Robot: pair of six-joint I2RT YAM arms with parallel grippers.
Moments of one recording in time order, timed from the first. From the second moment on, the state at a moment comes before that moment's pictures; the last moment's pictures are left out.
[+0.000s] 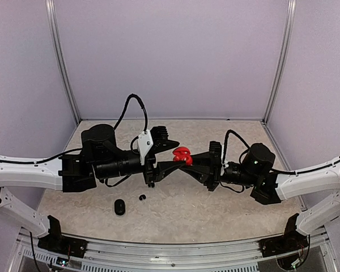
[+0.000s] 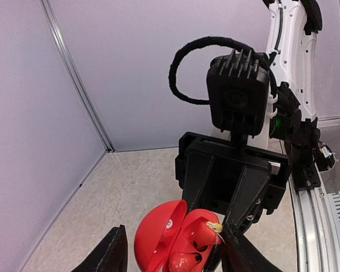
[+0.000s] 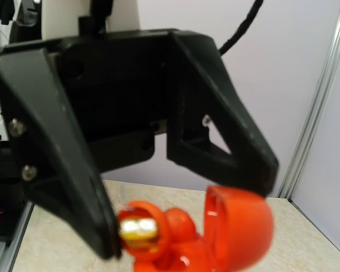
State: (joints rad) left arm -1.14 1.30 0.91 0.35 0.10 0.31; right arm 0.99 1.32 0.56 0.95 -0.42 -0.19
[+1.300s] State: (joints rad) left arm -1.12 1.26 0.89 0.38 0.24 0.23; right arm 0.98 1.33 0.56 0.97 -0.48 -0.18
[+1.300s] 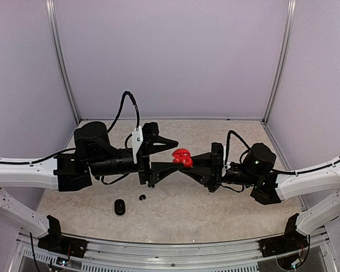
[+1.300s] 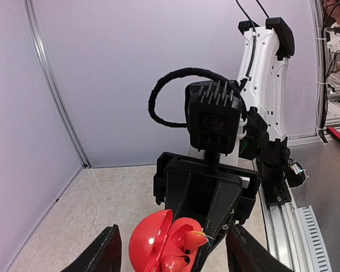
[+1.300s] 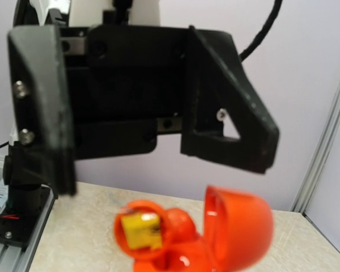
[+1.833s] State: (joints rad) left arm -1.11 1.30 0.89 0.37 0.19 0.23; right arm 0.98 1.33 0.56 0.97 -0.50 -0.18
